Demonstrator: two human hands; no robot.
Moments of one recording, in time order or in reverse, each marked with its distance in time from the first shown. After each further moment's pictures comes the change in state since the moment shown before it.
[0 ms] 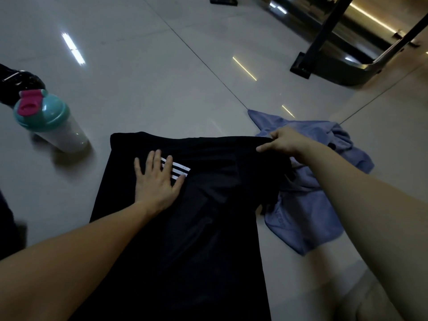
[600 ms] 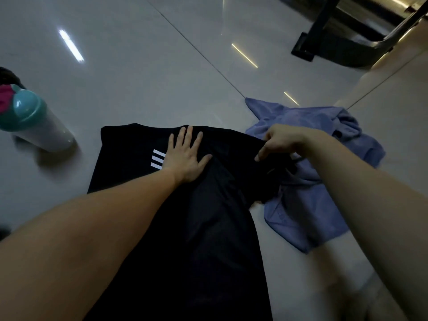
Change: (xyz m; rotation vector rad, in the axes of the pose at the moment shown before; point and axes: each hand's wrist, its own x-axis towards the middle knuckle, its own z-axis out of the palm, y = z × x) left_hand 0.078 0.073 0.006 0.001 -0.111 0.206; right_hand 0.005 0.004 0.002 -0.266 -0.204 0.060
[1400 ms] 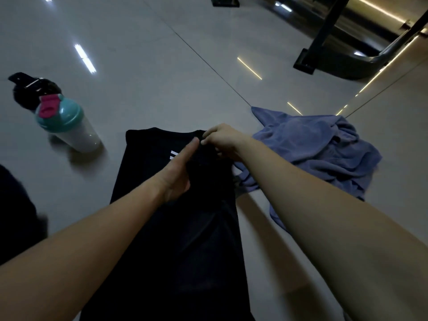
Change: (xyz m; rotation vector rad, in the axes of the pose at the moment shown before) left_hand -0.106 -0.002 -0.089 -1.954 -0.455 -0.269; right_hand 0.003 -0.134 0.066 0.646 0.011 -0.131
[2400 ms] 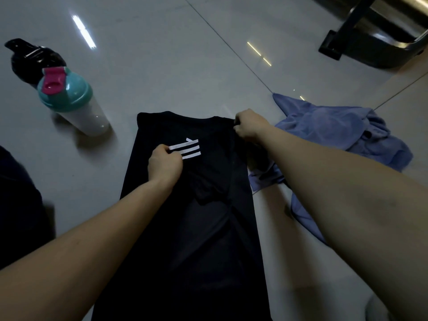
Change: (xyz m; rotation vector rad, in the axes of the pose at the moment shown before) left_hand 0.006 -0.011 -0.075 0.668 0.911 0.151; right_hand 0.098 0.037 -0.016 -0.903 0.237 -0.111
